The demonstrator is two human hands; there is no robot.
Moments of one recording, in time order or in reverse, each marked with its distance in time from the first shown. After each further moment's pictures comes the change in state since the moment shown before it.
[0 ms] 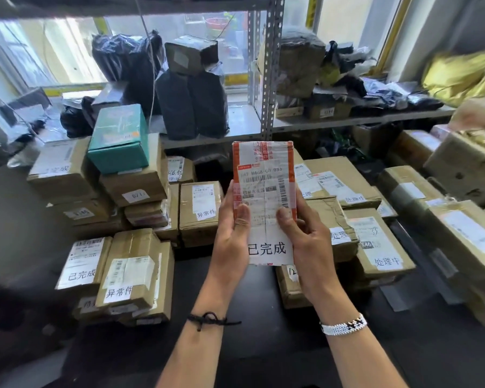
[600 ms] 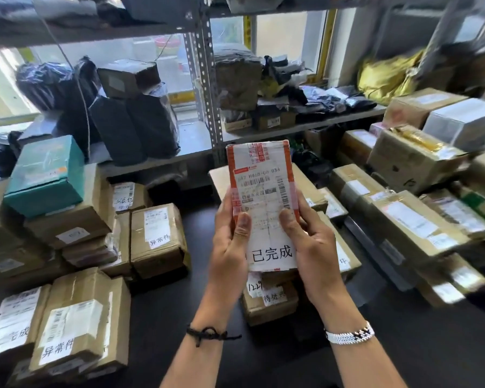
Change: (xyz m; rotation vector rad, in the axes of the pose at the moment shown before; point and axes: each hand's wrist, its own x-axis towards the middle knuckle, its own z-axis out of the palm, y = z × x) left_hand 0.010 -0.001 0.089 -0.070 -0.156 0.081; right_hand 0.004 -0.041 -0.081 -0.075 0.100 -0.137
